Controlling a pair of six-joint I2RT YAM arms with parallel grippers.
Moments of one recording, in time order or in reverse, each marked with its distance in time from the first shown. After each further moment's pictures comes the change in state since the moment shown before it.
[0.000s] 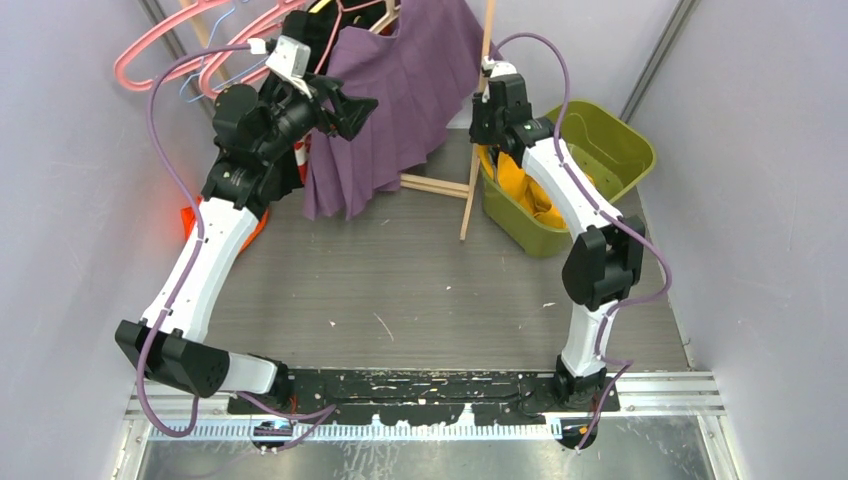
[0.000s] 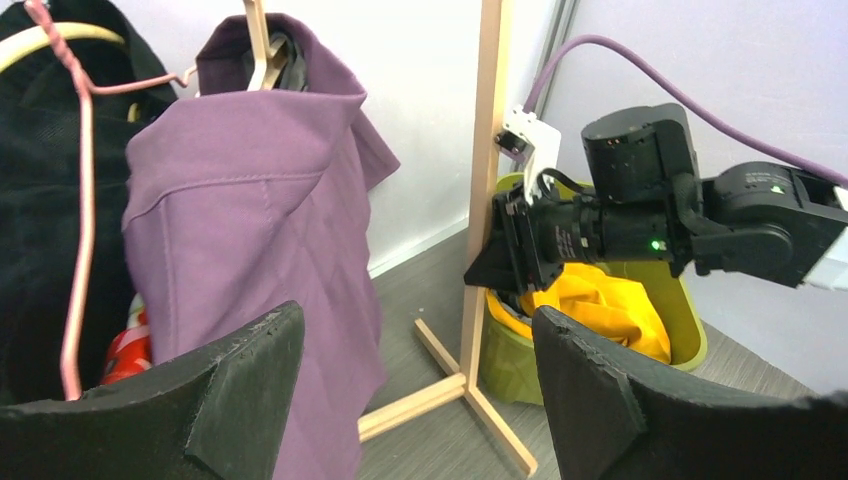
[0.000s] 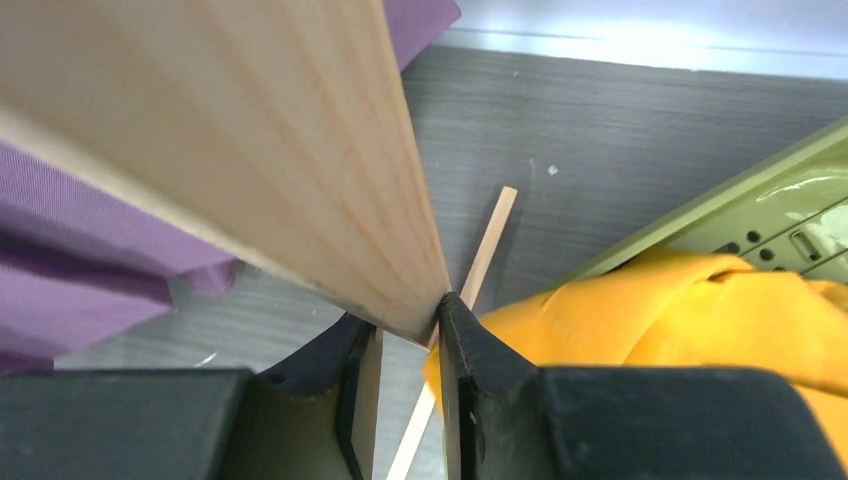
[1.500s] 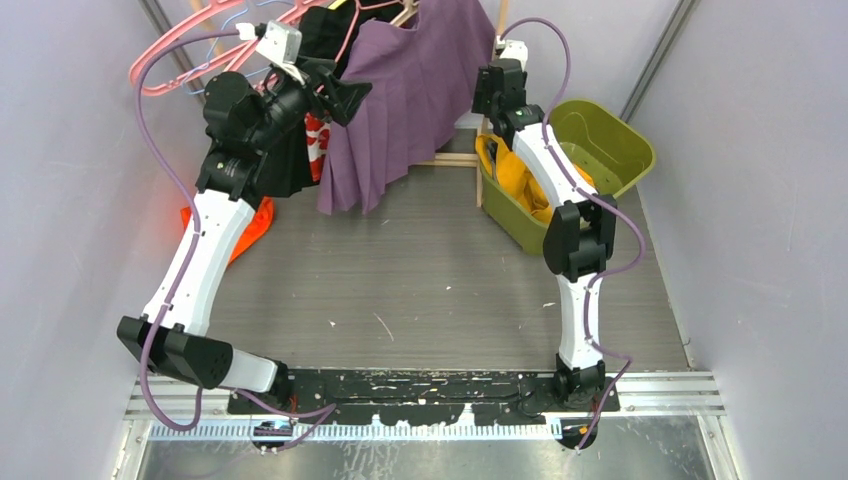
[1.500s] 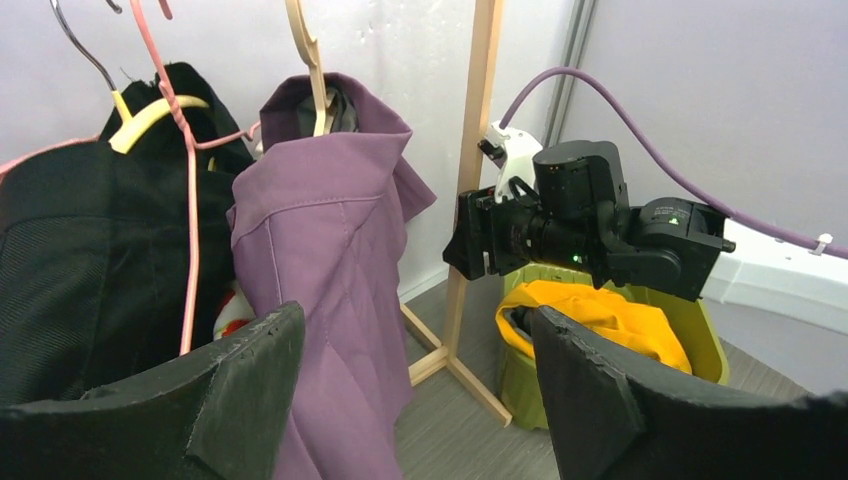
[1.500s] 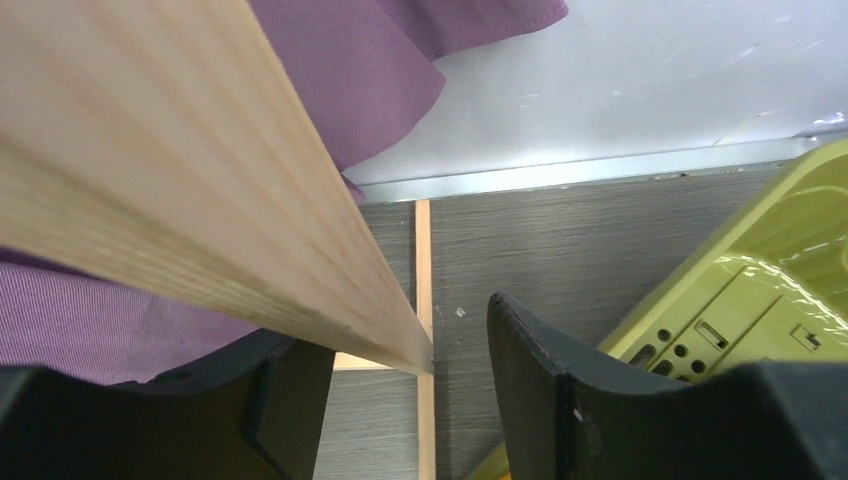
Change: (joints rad) left arm 0.026 0.035 0.092 0.006 0.006 0.015; right arm -0.050 0.242 0.239 0.152 0.253 0.002
